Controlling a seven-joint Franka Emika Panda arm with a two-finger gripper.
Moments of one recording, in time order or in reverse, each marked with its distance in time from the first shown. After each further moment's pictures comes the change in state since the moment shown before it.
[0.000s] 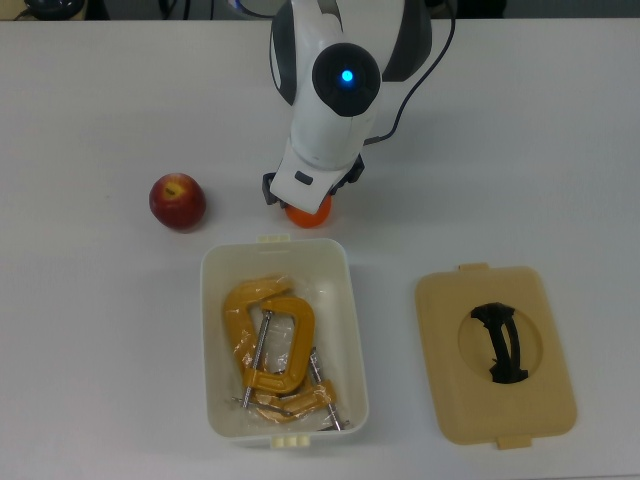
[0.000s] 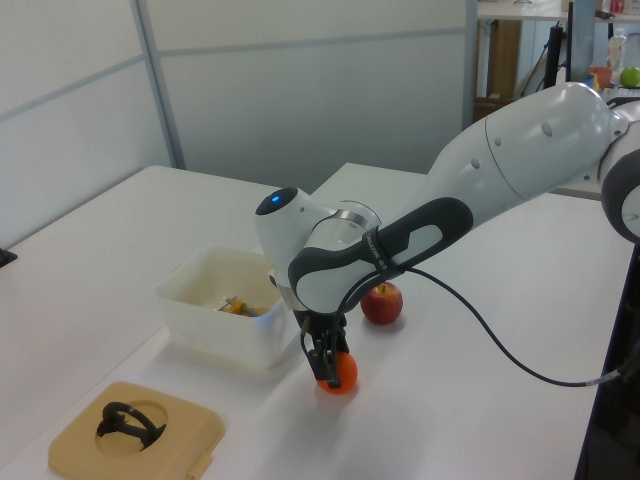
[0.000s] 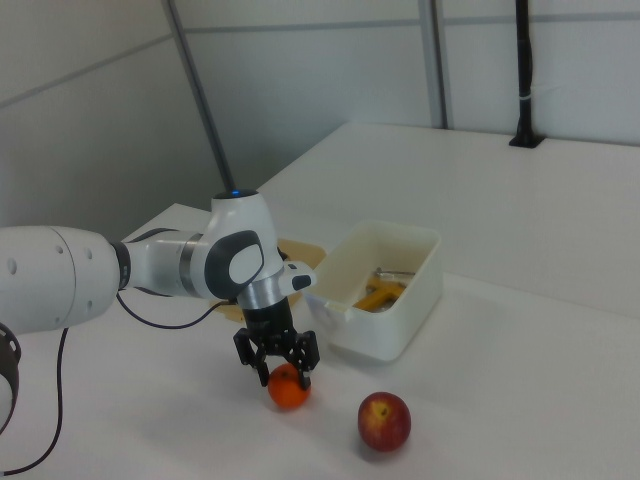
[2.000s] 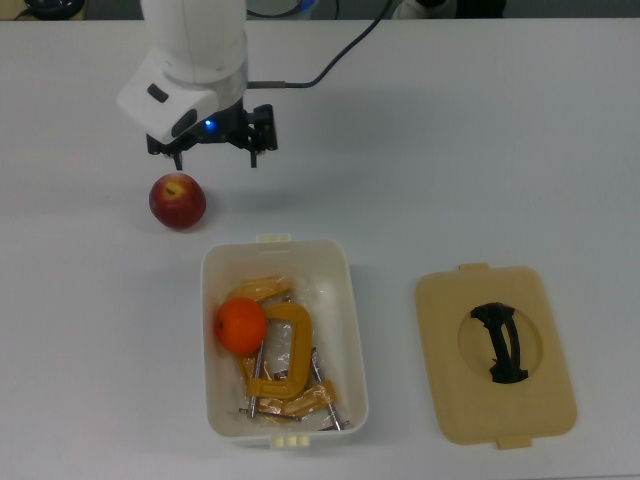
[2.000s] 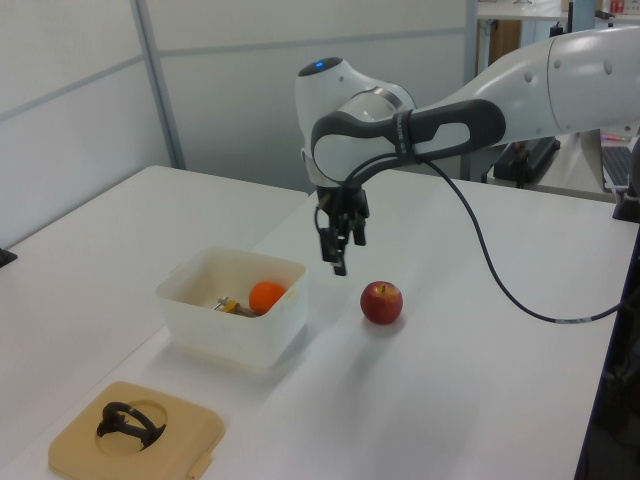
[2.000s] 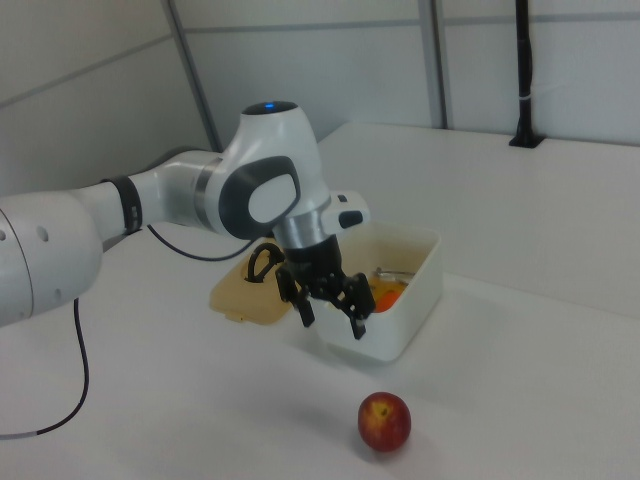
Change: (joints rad) arm -0.116 -0.127 -0.105 0.157 0.044 -0.164 -0.043
